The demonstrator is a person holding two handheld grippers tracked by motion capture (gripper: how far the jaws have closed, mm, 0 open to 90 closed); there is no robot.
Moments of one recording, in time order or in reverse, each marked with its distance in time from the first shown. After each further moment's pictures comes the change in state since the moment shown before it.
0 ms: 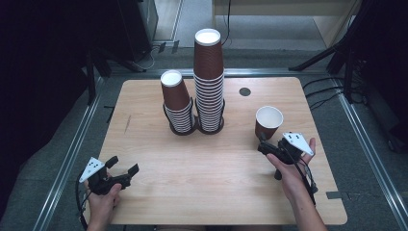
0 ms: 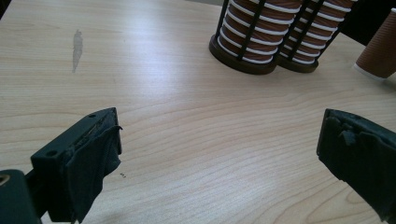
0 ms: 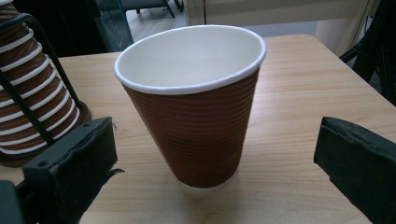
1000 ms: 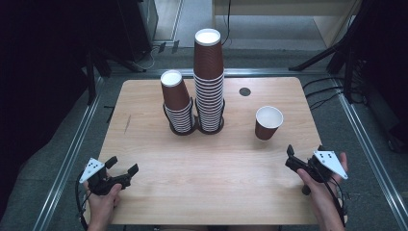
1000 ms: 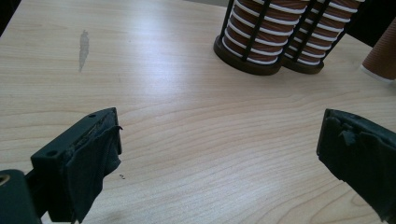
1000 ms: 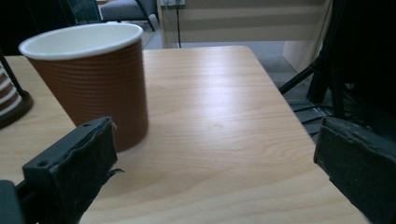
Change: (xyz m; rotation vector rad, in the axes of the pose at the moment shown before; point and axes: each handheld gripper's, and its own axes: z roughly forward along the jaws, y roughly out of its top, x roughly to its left) left arm -0.001 -0.001 -0.001 -0.002 0.022 0.002; right arm -0.073 -0.019 -0.048 -0.068 -0.084 -0.053
